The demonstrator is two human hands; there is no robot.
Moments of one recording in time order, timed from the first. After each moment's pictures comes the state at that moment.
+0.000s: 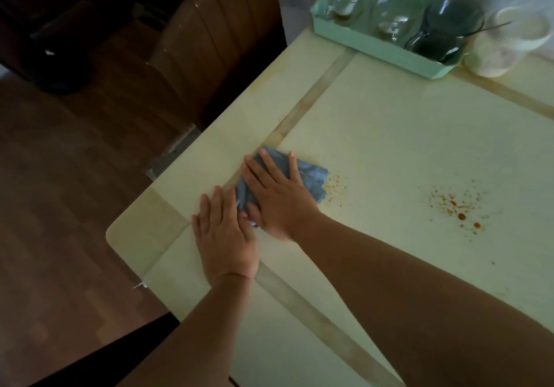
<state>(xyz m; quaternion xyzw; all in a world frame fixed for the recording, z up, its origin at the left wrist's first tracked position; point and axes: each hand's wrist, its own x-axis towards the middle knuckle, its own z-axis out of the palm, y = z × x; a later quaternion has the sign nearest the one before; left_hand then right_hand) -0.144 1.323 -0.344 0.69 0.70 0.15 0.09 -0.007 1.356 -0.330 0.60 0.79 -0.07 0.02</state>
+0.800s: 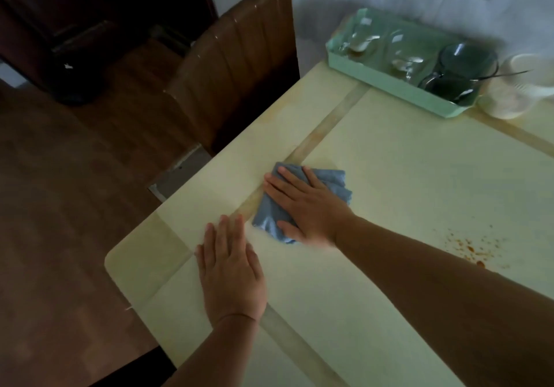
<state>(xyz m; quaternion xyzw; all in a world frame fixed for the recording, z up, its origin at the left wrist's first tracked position) -0.141 1.323 -0.344 0.69 0.72 0.09 0.06 0.057 1.397 -0.339 0.51 0.86 -0.07 0.03</state>
